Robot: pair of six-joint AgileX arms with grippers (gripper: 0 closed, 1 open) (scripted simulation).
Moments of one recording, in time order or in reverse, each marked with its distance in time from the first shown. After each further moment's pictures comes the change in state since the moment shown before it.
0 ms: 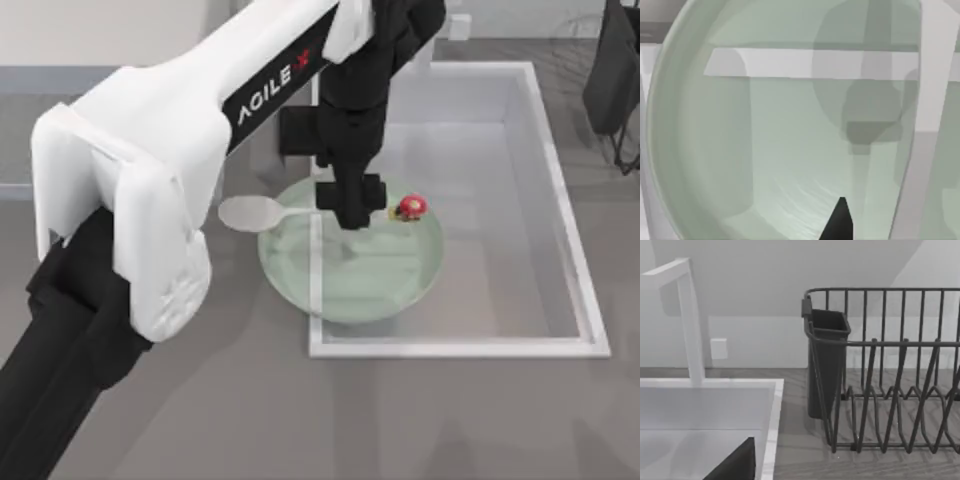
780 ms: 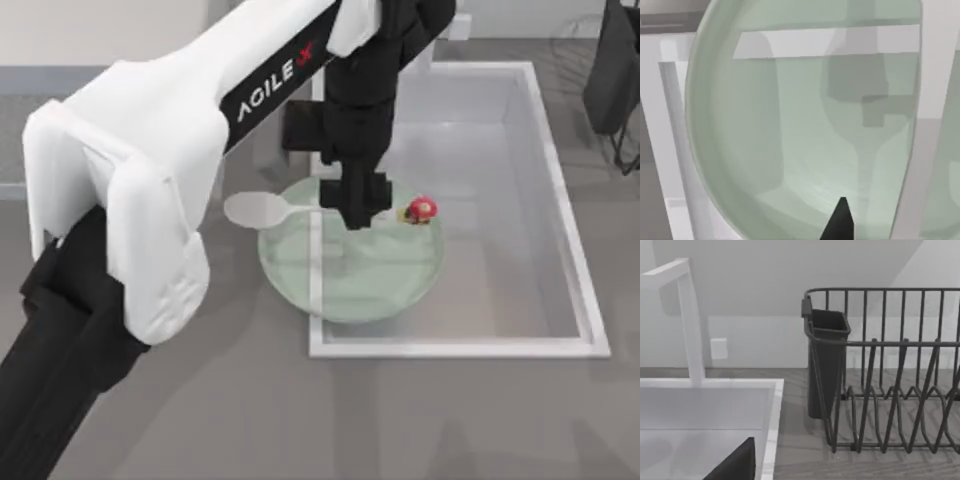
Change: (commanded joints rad) left arm -0.018 -0.050 -0.029 -0.019 0.023 0.047; right arm 0.000 0.000 0.000 0.000 0.000 0.000
